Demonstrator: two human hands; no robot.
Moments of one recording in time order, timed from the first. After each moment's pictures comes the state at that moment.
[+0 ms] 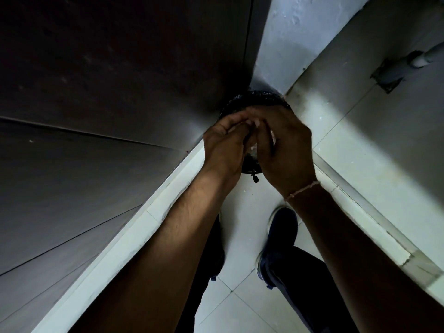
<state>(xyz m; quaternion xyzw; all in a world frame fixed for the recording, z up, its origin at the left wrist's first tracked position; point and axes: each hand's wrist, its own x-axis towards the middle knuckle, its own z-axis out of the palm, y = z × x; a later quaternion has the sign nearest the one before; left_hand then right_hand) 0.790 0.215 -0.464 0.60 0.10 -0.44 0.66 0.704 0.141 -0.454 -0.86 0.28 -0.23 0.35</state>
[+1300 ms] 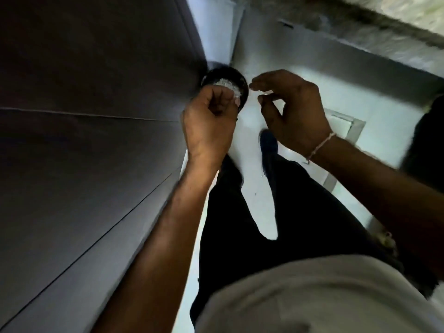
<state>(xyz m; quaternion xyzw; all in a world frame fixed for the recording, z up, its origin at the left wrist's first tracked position) 0.761 0.286 -0.054 0.78 -0.24 -0.38 0.44 0.609 0.205 -0.054 -0.79 0.43 -0.21 0.37</state>
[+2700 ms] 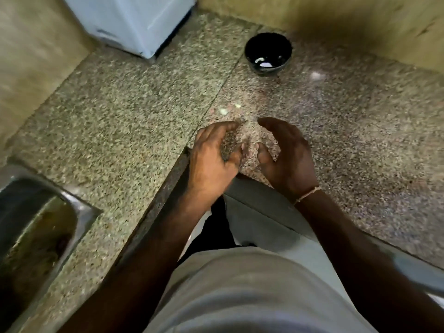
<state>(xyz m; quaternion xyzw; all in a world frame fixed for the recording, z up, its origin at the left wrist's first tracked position) 0.172 0.158 0.129 0.17 -0.89 -0.36 0.20 0.080 0.317 0.122 -0.35 0.84 -0.40 -0.06</state>
